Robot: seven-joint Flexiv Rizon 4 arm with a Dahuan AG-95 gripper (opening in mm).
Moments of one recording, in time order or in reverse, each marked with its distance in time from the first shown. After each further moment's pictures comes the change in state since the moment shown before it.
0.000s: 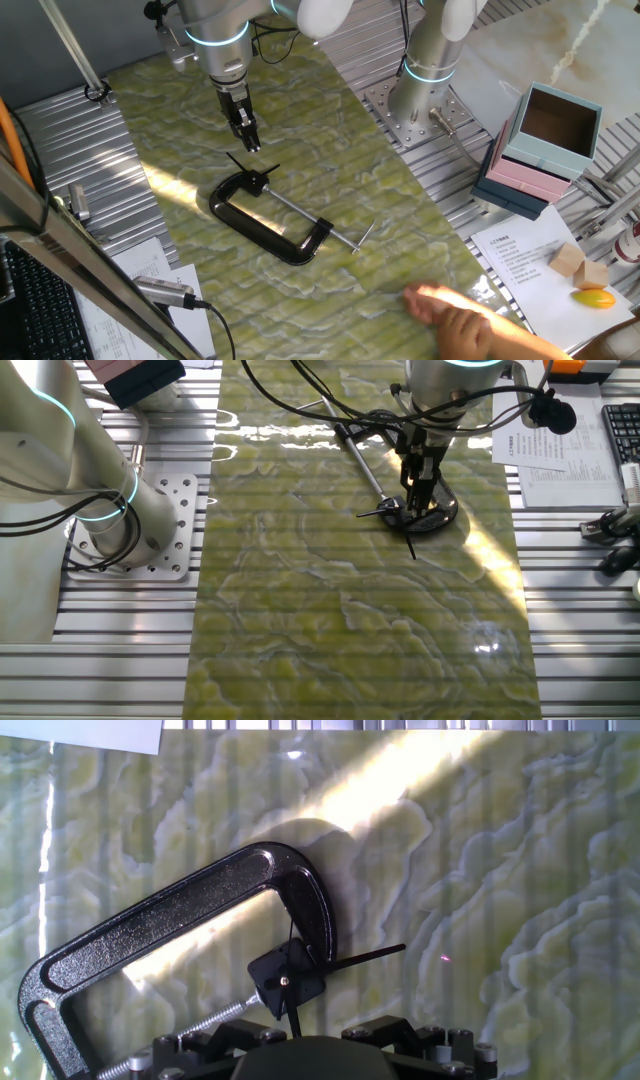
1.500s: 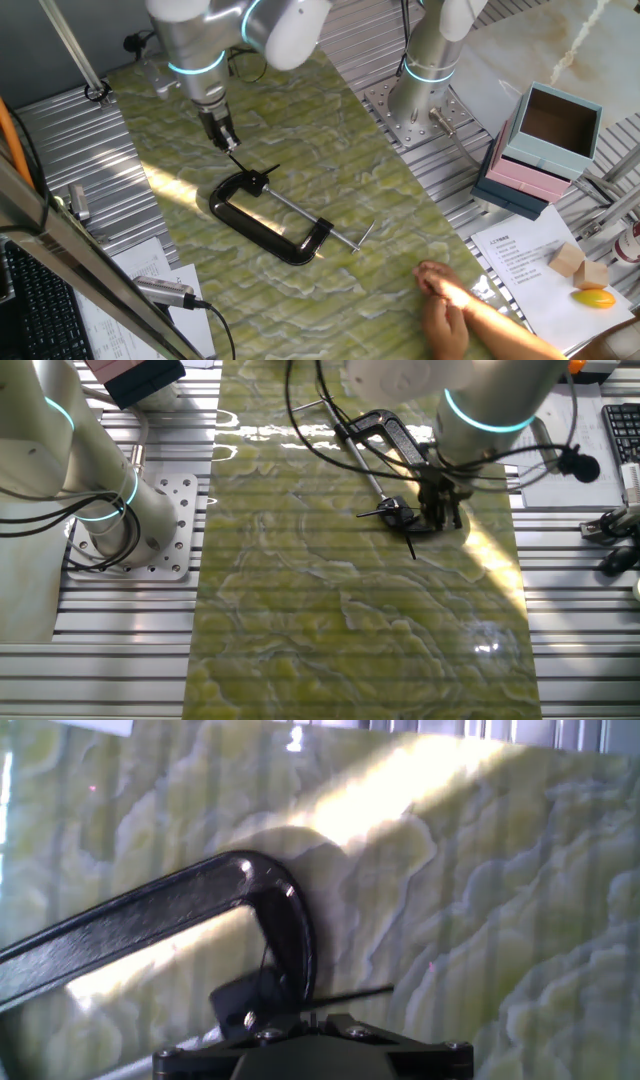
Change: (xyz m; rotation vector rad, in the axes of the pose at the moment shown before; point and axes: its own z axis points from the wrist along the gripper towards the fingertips) arm -0.048 -0.031 0.076 0.010 0.006 -0.150
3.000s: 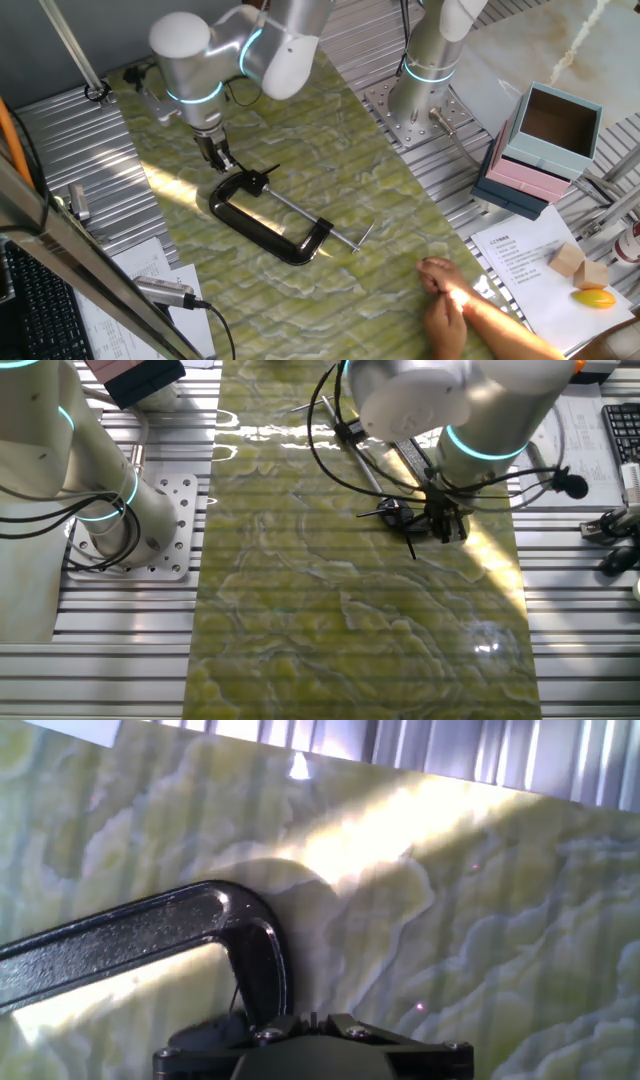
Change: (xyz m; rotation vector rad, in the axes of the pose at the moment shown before) arm -0.018 0.001 0.051 0.019 -0.032 -0.026
